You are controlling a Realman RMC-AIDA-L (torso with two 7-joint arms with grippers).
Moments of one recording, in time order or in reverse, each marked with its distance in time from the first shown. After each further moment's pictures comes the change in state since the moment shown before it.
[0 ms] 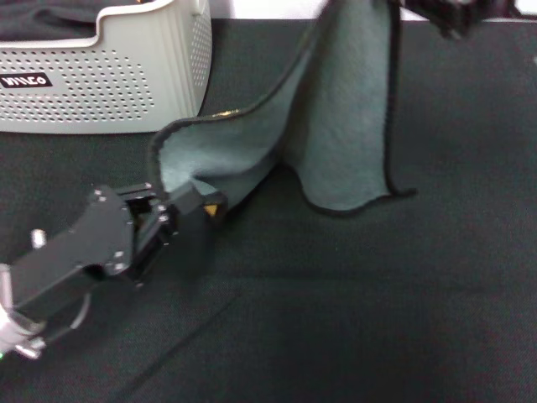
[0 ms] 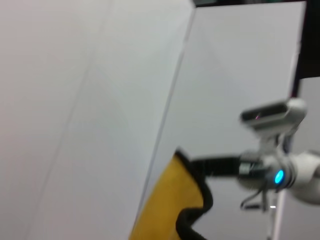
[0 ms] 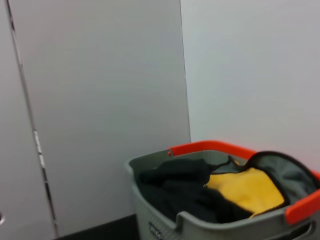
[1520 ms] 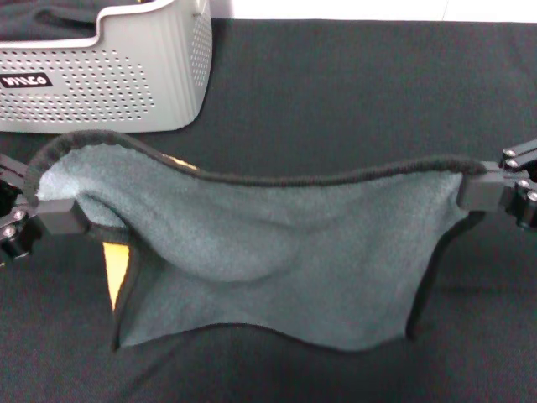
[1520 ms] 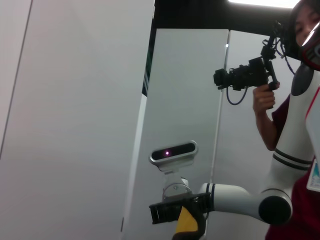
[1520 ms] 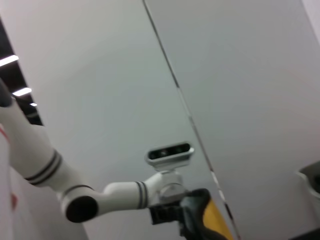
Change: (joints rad) left arm 0.048 0.323 0.397 0.566 -0.305 0.149 -0.488; right arm -0.200 -0.040 0.025 0.299 0.427 0.549 -0.233
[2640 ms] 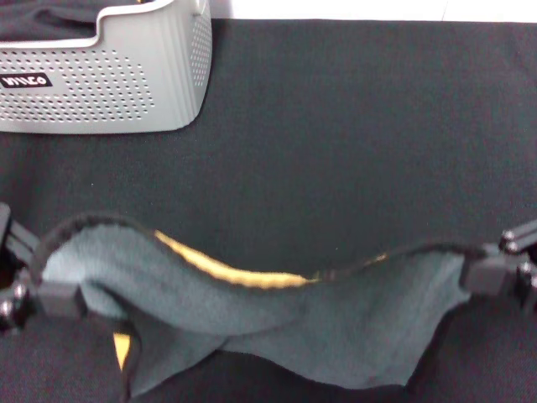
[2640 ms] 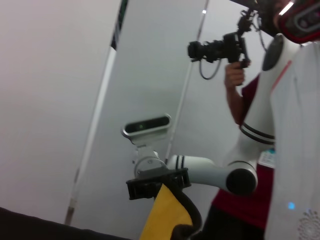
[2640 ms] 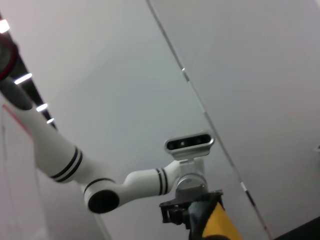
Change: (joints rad) left arm 0.004 0.079 0.175 0.056 -0.017 -0.001 -0.081; right arm -0.134 0.004 -0.110 -0.009 0.030 0.010 -0.008
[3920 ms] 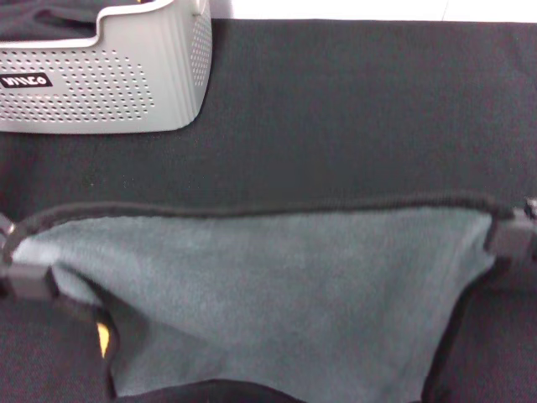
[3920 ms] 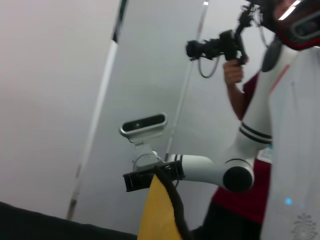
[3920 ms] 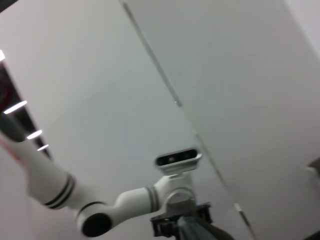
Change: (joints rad) left arm 0.003 0.042 -0.034 0.039 -0.019 0.003 -0.061; right arm 0.026 -0.017 0.030 0.081 0.057 0.005 0.012
